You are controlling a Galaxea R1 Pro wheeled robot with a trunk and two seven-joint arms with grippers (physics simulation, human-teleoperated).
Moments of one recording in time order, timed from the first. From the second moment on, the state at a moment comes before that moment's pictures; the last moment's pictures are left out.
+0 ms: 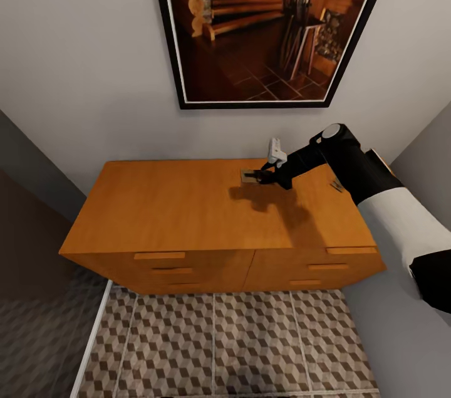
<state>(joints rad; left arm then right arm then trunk) -0.23 0.04 -0.44 0.02 0.38 -0.58 0.16 -1.37 -0.18 0.39 -0.90 0.45 0.38 1.41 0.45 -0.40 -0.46</state>
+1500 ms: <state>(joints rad) -0.23 0.04 -0.44 0.02 0.38 -0.58 0.16 -1.37 -0.18 0.40 -1.14 0.45 0.58 1.48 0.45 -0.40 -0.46</state>
